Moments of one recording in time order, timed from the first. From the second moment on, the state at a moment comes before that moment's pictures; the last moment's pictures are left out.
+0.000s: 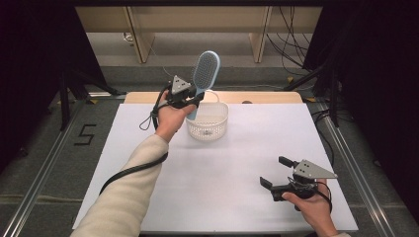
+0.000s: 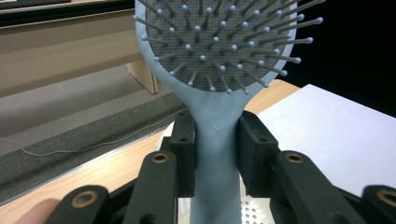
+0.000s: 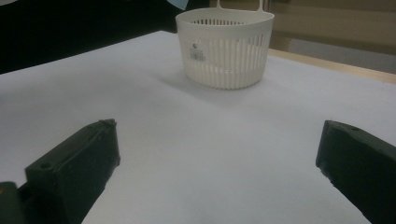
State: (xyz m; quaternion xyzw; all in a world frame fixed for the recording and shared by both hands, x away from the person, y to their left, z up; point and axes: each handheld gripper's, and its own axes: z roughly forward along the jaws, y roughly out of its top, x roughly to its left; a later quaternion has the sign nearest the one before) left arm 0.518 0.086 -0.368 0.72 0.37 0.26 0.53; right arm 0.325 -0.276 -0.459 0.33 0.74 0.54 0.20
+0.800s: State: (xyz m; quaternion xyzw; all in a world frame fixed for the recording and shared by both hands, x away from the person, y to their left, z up) left arm 0.526 0.077 -0.371 0.72 0.37 0.26 0.52; right arm 0.325 -0.277 -0.459 0.33 0.74 0.54 0.20
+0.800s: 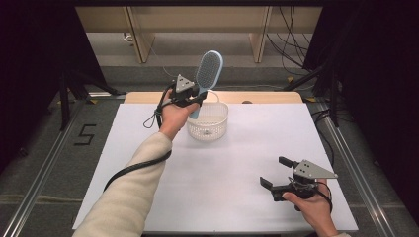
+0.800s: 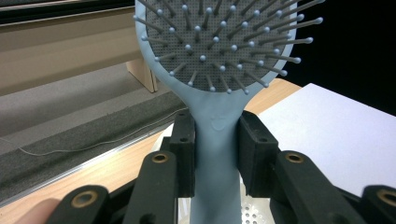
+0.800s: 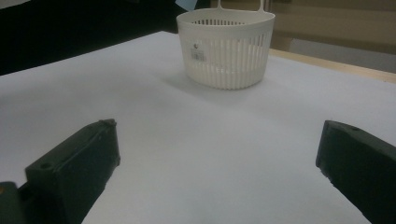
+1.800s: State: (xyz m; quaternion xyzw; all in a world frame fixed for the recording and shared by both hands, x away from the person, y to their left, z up) left arm 0.534 0.069 -0.380 0.73 0.36 0.26 0.52; right arm 0.325 -0.278 -0.459 0.33 0.74 0.54 0.20
